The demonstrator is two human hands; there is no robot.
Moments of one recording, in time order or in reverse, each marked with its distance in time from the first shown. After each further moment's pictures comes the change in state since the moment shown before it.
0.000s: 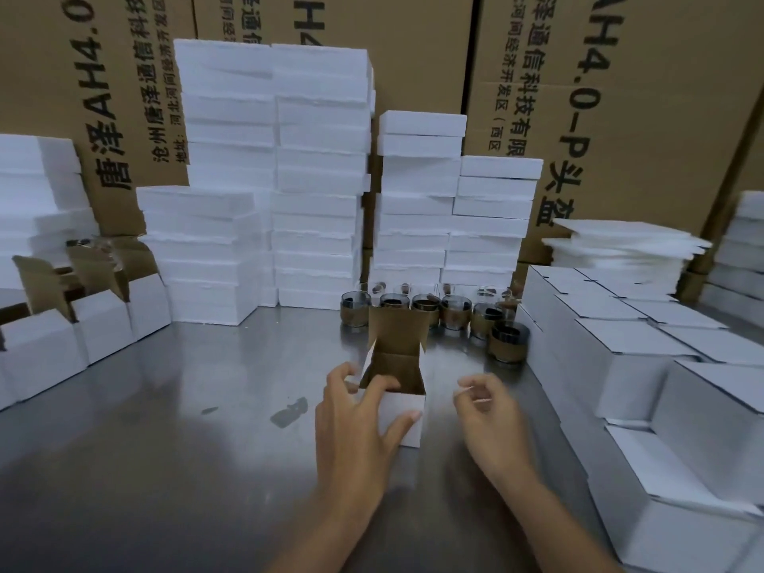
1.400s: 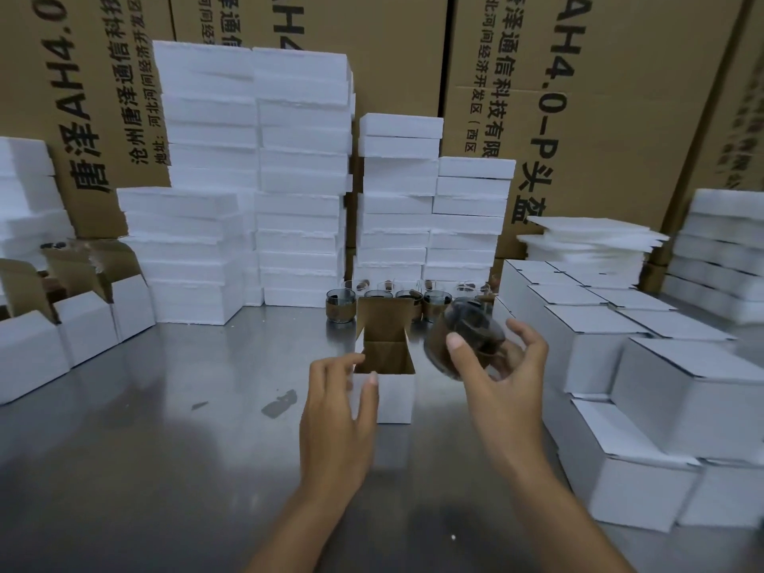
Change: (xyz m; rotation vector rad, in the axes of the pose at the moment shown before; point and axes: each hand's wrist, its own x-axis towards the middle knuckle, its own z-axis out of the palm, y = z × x) left_hand -0.006 0.000 -0.011 -0.335 0.172 0.008; right_hand -0.035 -0.063 -0.030 0.514 0.157 -0.103
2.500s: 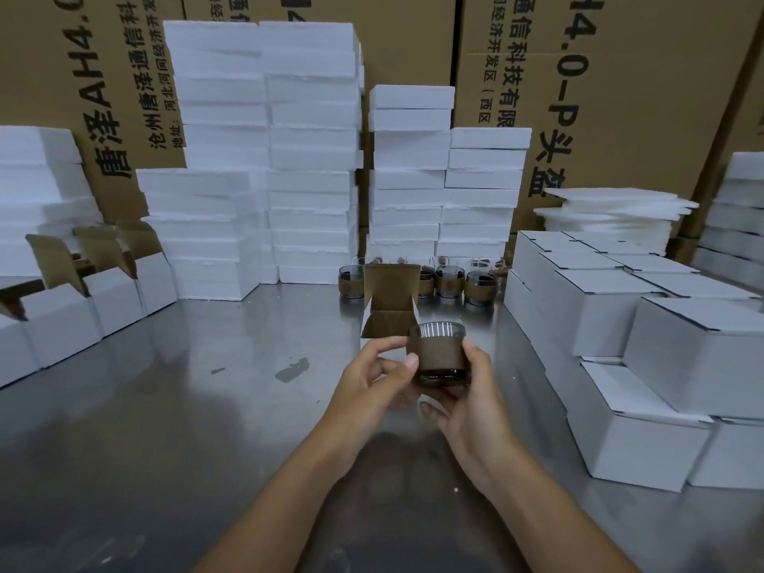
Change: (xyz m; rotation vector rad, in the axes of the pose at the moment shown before) left_hand -0.011 0.009 -0.007 -0.672 -0.533 -0.354; right_hand -0.030 0.033 0.000 0.340 -0.257 0.624
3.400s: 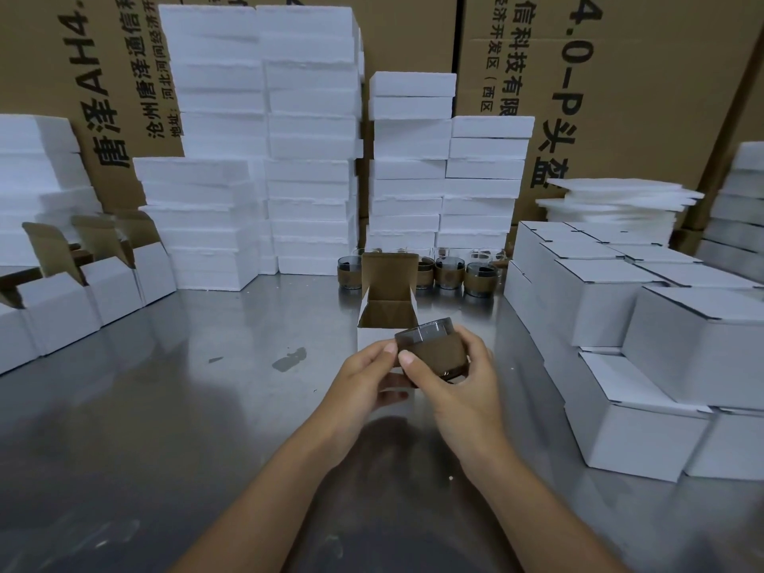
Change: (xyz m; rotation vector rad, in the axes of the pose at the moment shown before) left_hand 0.002 -0.001 0.000 -0.011 -0.023 -0.151; right_hand -0.004 0.010 0.000 -0.447 0.092 -0.447
